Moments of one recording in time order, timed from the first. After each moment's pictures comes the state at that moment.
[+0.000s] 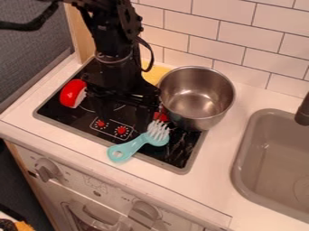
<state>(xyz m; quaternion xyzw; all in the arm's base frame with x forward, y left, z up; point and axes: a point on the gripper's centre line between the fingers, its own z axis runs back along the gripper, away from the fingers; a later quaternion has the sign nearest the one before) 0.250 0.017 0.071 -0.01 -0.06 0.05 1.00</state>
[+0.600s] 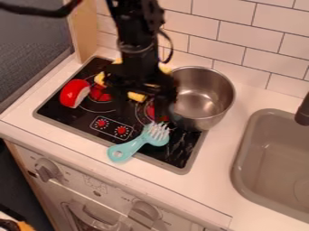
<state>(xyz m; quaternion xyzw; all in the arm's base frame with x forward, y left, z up) 0.278 0.001 0.077 0.00 -0.06 0.05 1.00</state>
